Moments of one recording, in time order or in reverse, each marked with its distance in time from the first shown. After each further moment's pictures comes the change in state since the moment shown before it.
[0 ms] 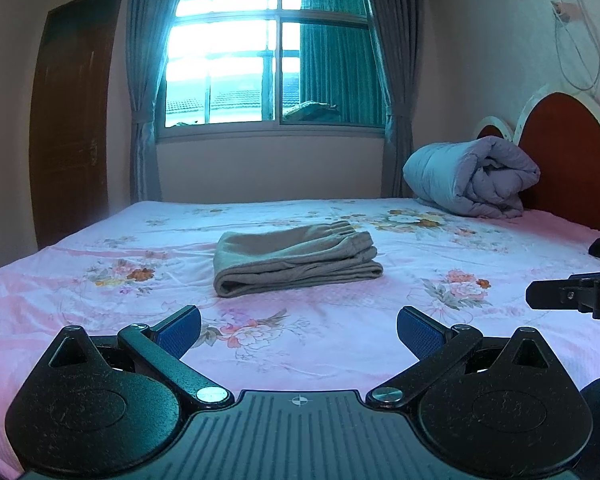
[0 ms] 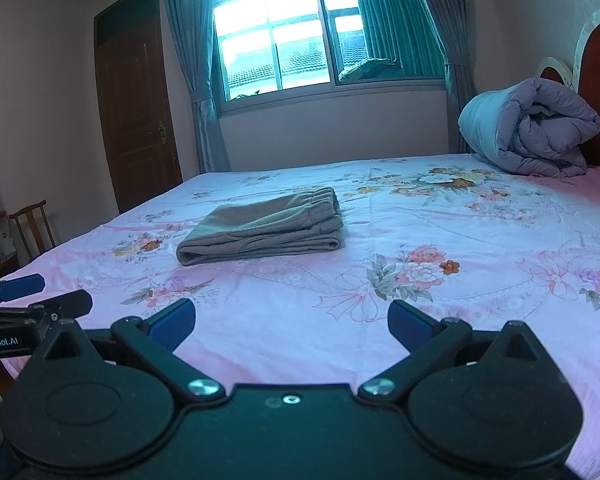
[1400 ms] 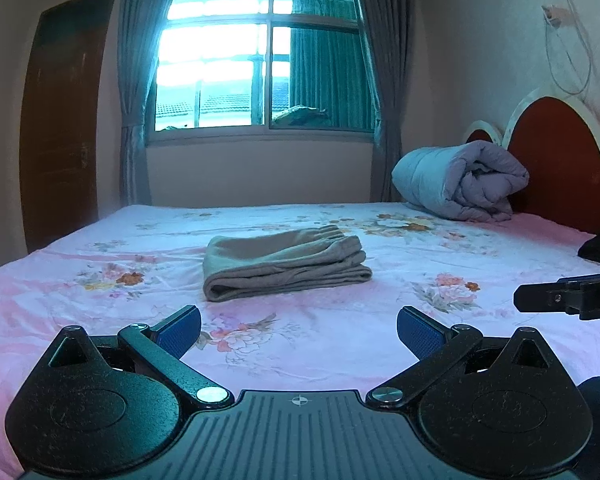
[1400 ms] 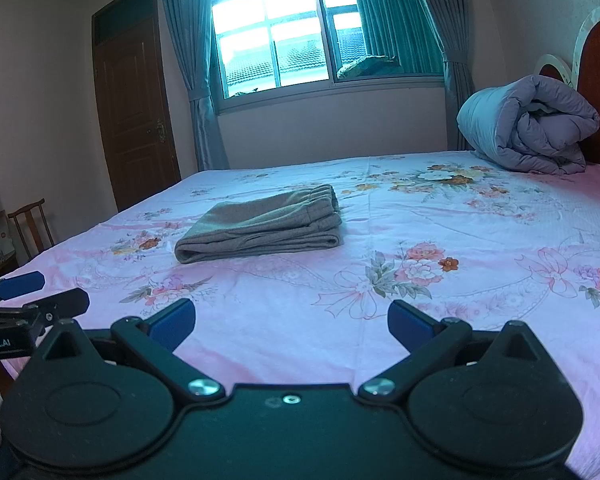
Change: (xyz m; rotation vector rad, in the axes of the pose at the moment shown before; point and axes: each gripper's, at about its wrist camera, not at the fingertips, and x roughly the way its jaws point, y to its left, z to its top) left arm -0.002 0.004 -0.001 0.000 -0.016 -0.037; right arm 0.000 0.001 -0.001 0.006 0.003 -0.004
